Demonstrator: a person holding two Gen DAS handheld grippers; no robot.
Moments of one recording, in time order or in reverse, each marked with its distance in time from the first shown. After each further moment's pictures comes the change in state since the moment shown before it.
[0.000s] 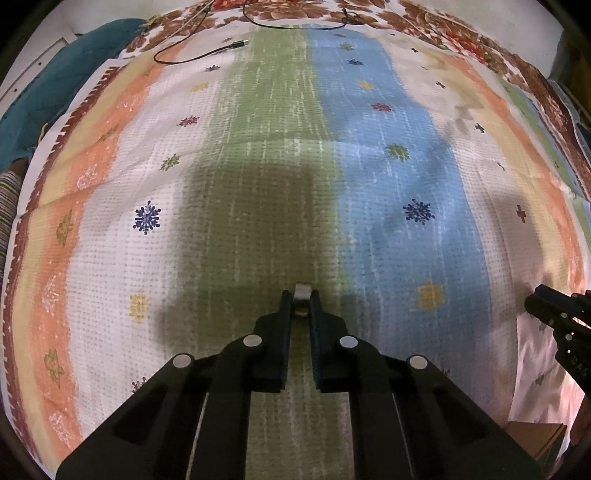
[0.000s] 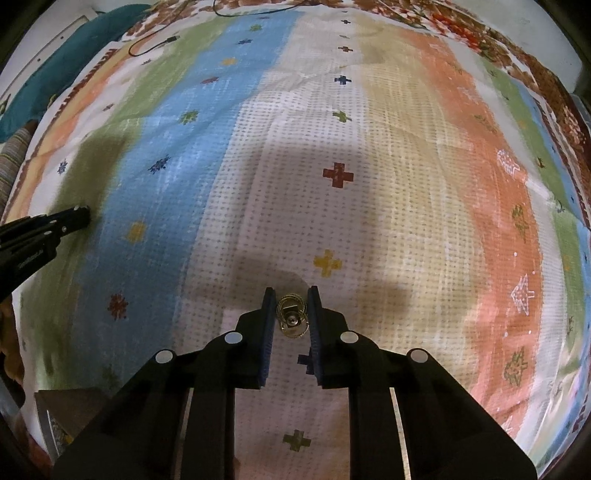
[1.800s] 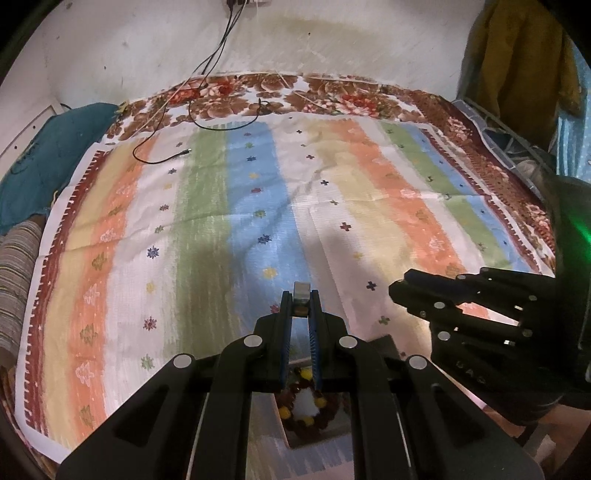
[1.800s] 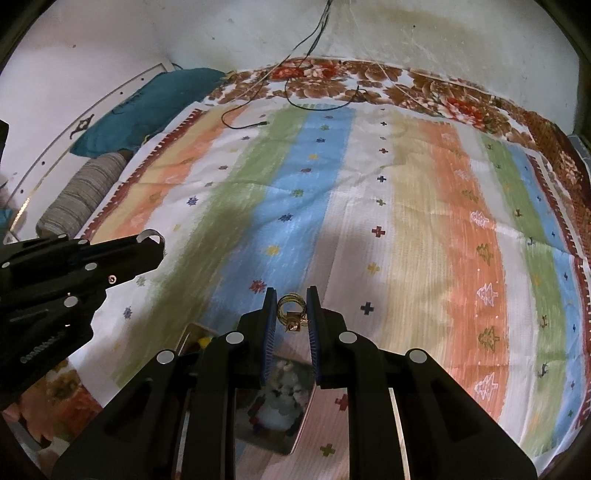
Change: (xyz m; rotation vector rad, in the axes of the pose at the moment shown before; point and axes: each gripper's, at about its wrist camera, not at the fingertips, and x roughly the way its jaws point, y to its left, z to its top) left arm -0.203 -0.072 -0.077 0.129 -0.256 -0.167; right arm -0.162 0.035 -0.069 -0.083 -0.288 0.166
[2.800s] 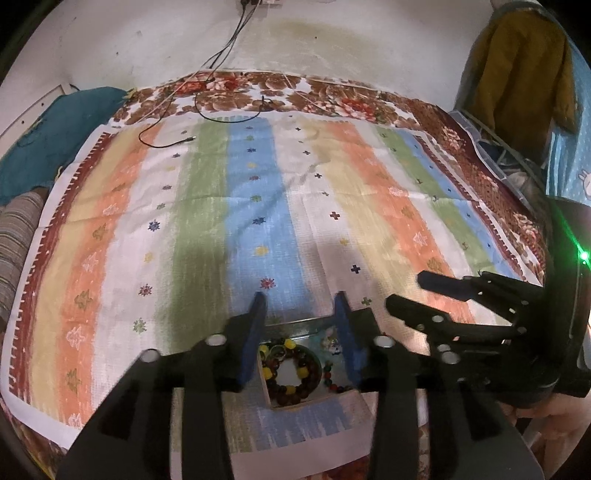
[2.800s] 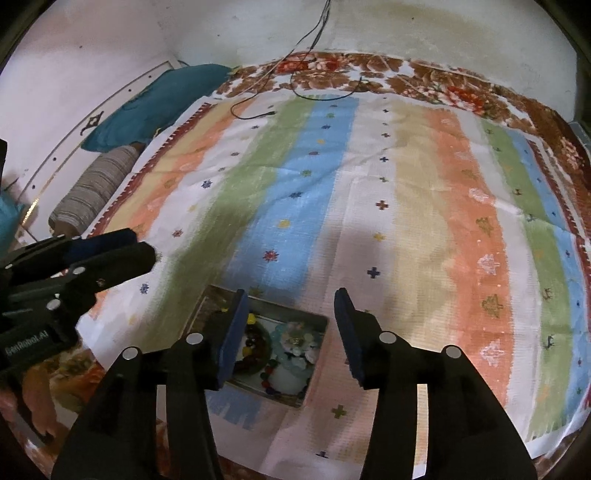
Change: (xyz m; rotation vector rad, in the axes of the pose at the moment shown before) left arm -0.025 0.001 -0.030 -0.069 -0.009 -0.036; right arm -0.023 -0.002 -0.030 0.018 0.014 0.012
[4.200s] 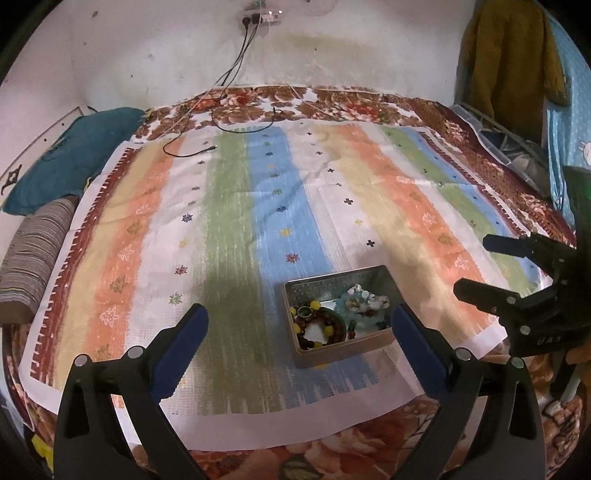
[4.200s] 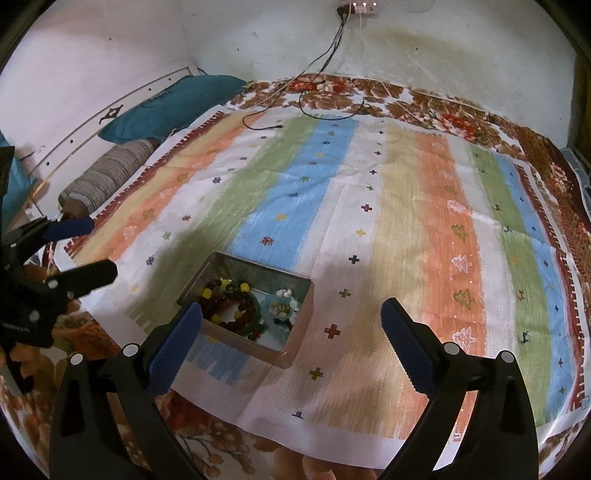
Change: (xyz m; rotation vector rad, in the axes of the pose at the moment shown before) left arm -0.042 -0.001 -0.055 0.067 -0.061 0.092; right arm -0.046 -0.004 -0.048 -0.093 -0.072 -0.010
